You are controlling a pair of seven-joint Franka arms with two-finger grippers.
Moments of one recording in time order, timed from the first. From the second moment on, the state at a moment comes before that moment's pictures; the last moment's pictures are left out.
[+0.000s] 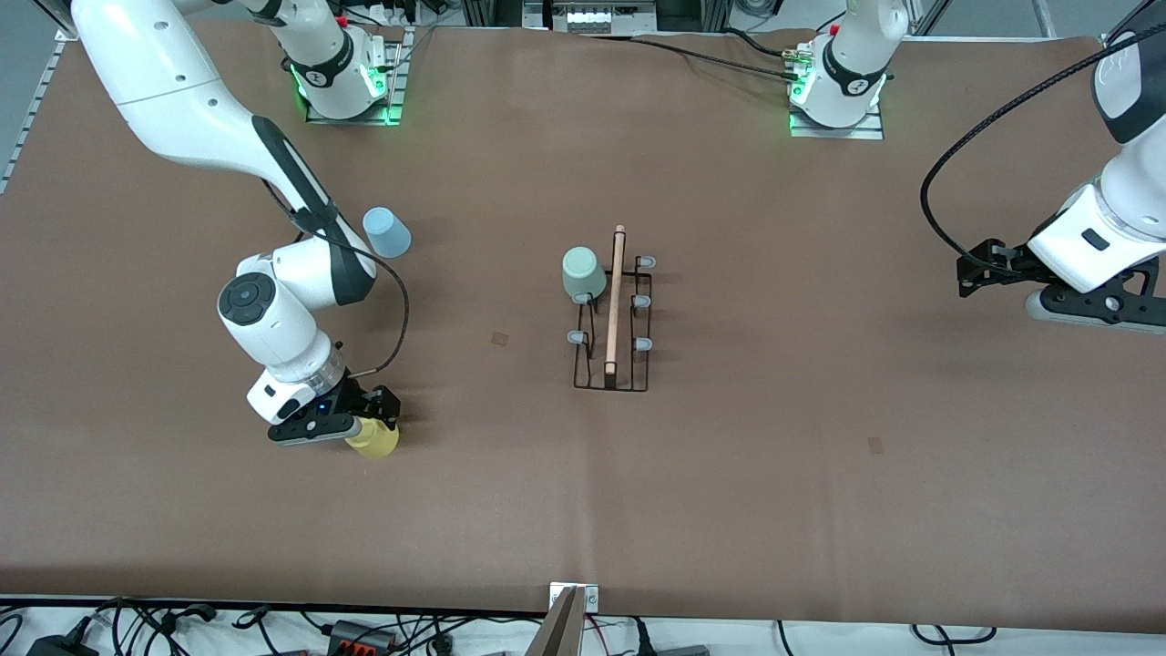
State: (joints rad) left arm 0.08 0.11 -0.12 -1.64 0.08 1.76 0.08; right arm 0.05 0.71 0.17 -1.75 -0.22 2.80 0.21
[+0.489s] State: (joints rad) left arm 0.08 0.11 -0.13 -1.61 0.06 1.76 0.08; right arm 0.07 0.71 0.16 -1.73 -0.24 2.79 0.20
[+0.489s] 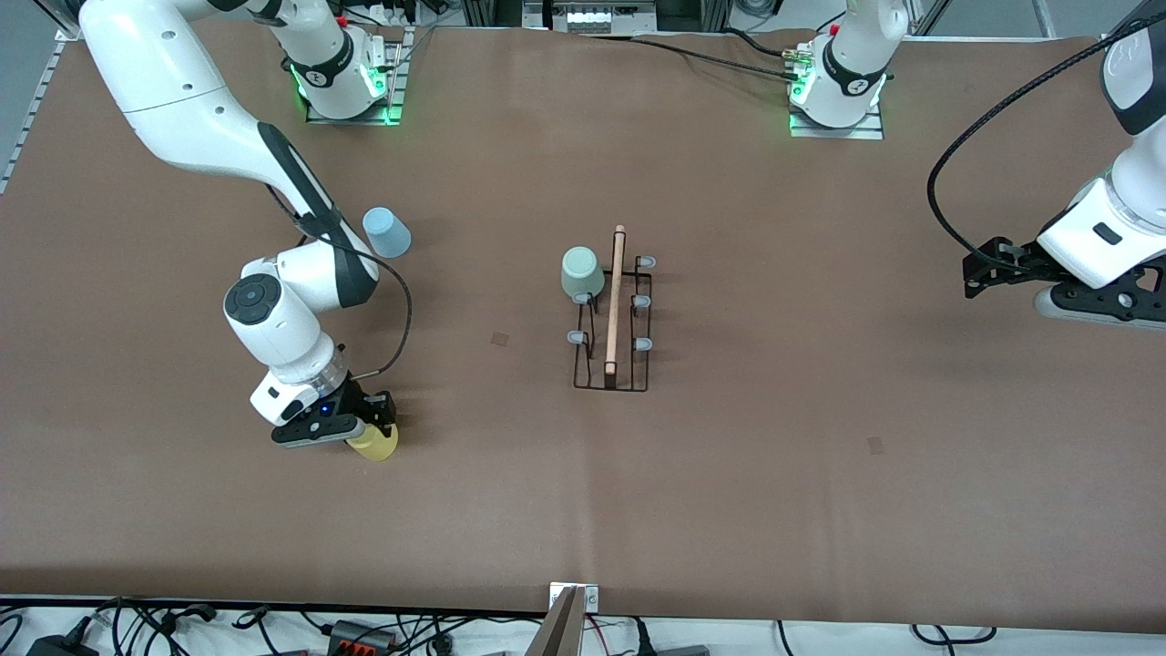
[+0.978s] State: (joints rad) left arm 0.08 0.11 -0.12 -1.58 0.06 1.76 0.08; right arm 0.27 0.43 0.17 -1.70 -0.22 2.39 0.54
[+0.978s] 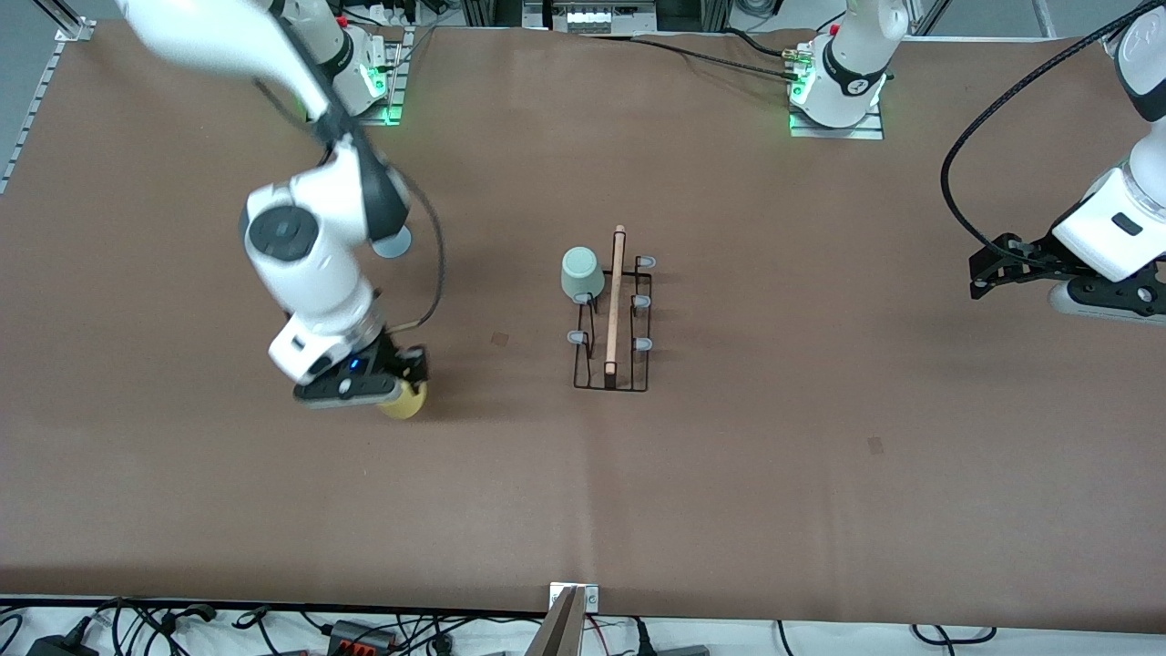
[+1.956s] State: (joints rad) left arm 0.08 0.11 -0.13 -1.57 0.06 1.76 0.08; right arm 0.58 0.55 0.17 -1.54 -0.21 2.36 1.03
